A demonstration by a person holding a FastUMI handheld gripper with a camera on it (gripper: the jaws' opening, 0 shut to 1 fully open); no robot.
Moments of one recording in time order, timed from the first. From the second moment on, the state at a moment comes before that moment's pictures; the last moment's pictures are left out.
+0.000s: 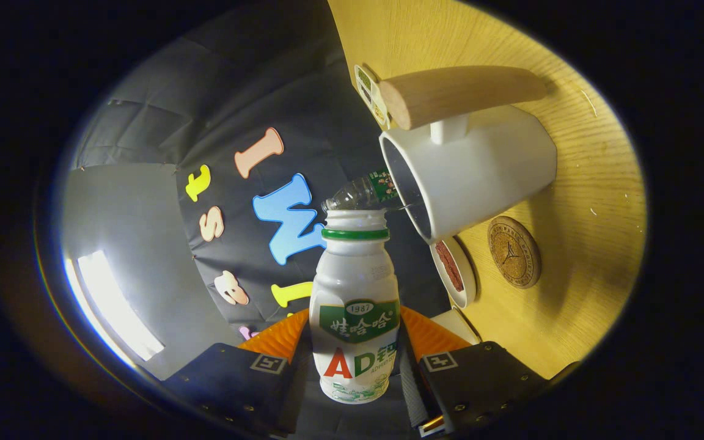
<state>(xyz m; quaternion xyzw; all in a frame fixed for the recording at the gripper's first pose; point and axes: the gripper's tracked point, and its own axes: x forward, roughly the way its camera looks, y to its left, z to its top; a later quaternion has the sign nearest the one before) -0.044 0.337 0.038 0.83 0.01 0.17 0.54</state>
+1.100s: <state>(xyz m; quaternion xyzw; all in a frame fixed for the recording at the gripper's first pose) -0.044 0.336 0.031 0.83 0.02 0.17 0.54</state>
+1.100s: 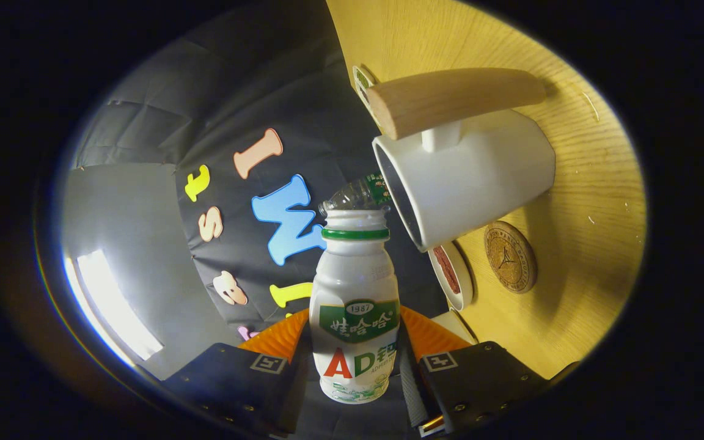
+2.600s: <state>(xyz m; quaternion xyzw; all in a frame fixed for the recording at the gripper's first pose) -0.032 0.327 0.025 0.82 0.01 0.16 0.55</state>
